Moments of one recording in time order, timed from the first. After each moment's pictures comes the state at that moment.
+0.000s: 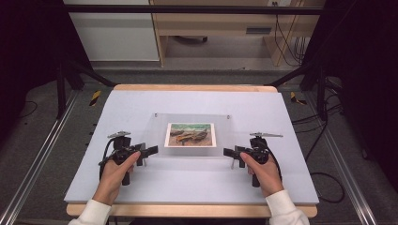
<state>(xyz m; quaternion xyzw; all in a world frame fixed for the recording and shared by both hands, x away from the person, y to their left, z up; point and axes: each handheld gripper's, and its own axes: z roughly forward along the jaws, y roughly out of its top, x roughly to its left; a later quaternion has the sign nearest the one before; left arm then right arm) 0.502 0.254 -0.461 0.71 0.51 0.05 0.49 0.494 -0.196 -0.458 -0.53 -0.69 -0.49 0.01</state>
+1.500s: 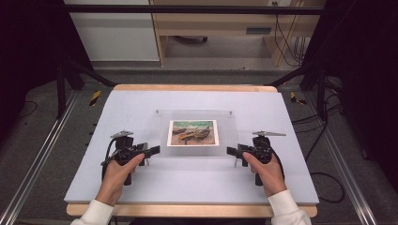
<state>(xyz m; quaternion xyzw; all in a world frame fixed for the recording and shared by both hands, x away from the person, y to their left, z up) 0.500 0.244 -0.455 0.72 0.50 0.06 0.48 0.493 -0.203 -0.451 -0.53 -0.70 -0.48 -0.02</state>
